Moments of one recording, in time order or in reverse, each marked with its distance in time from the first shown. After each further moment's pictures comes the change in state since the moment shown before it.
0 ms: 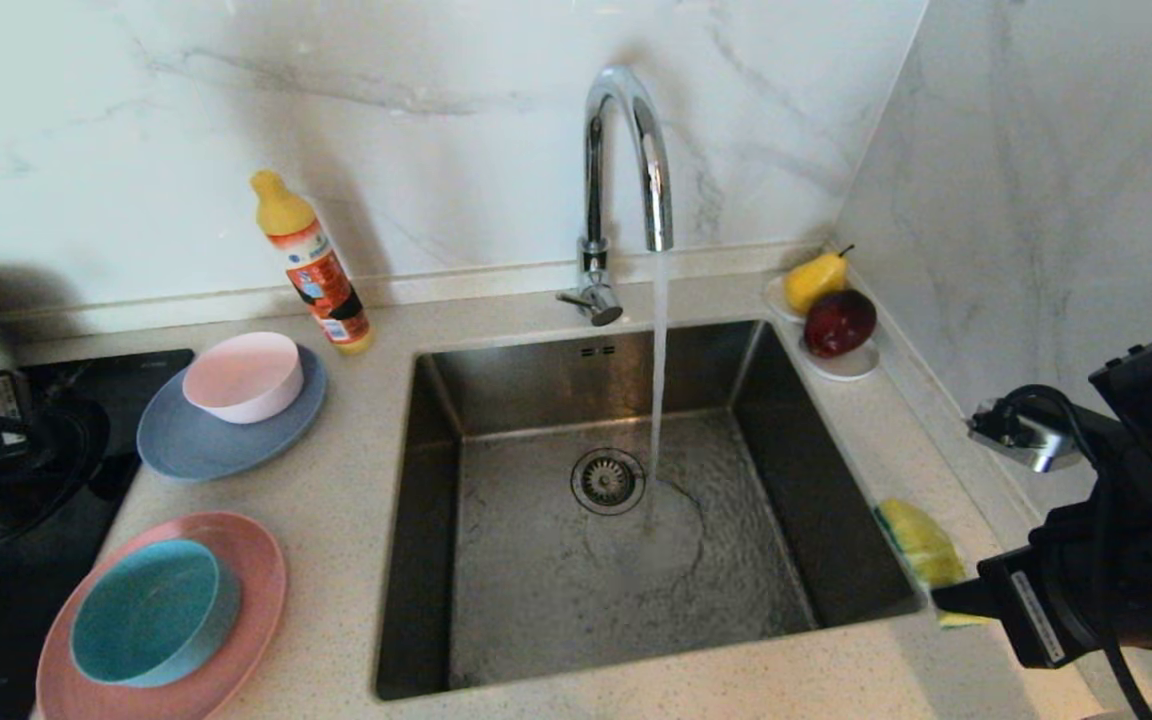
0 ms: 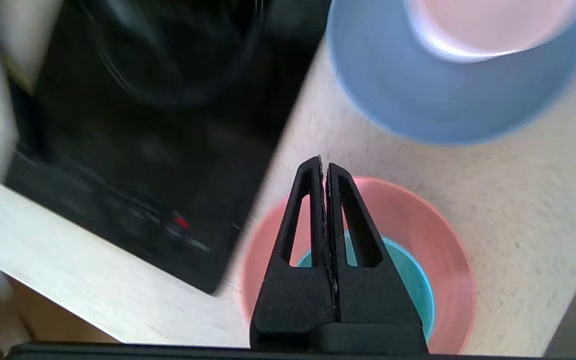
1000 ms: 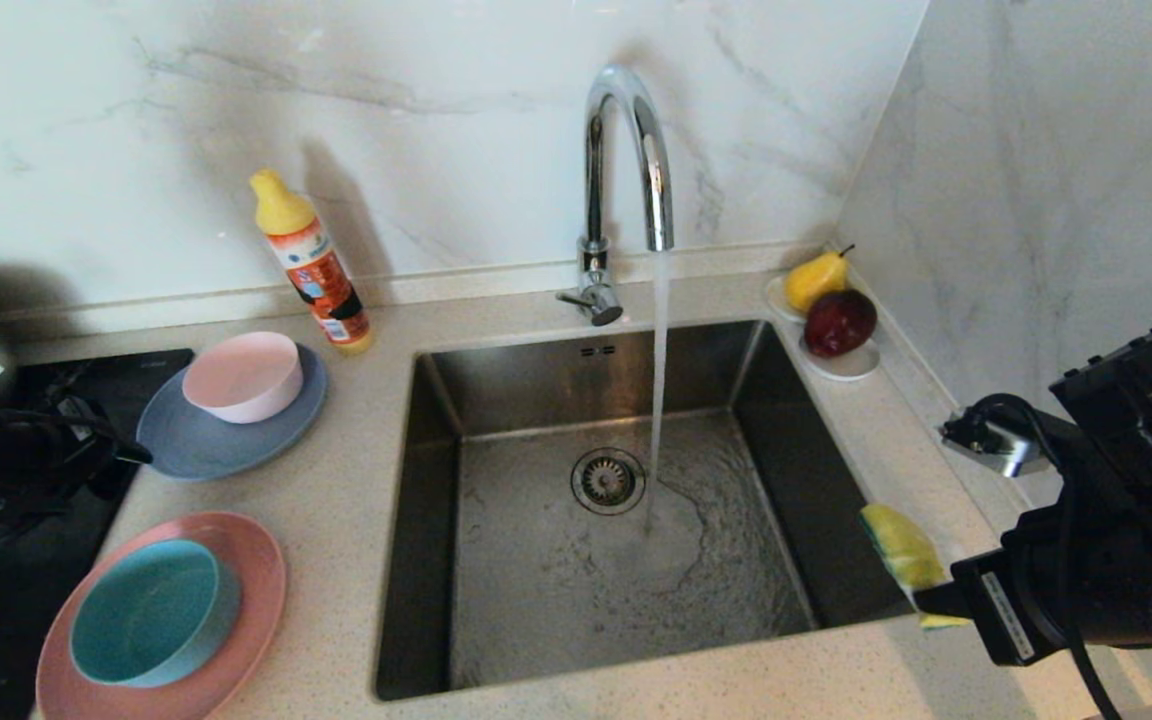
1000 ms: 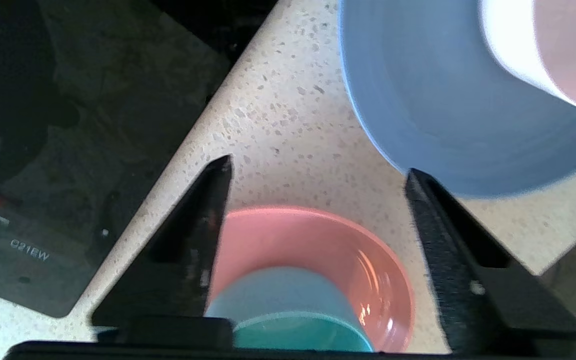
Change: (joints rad) left arm 0.203 0.373 -0.163 0.061 -0.409 -0.261; right arm 0.007 0.038 0.010 -0.029 0.000 0.003
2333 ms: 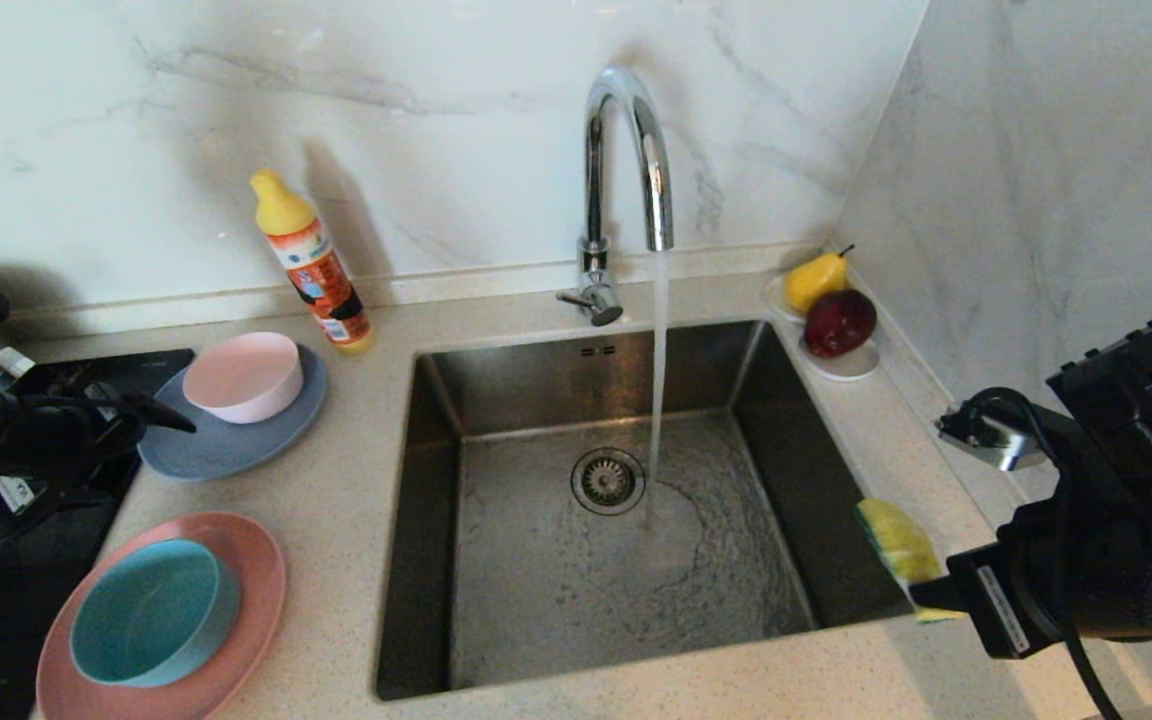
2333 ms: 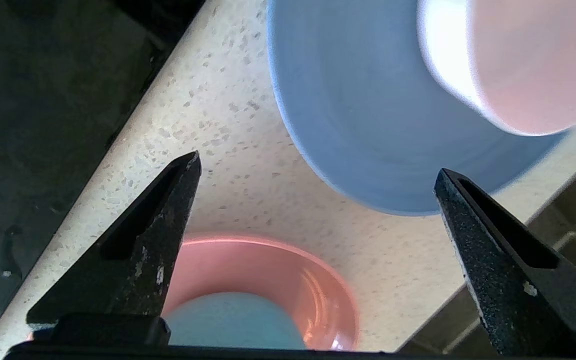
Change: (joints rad) left arm -0.007 0.071 -0.055 -0.038 -0.127 -0.079; right arm 0.001 0.007 -0.014 0.000 0.000 -0.003
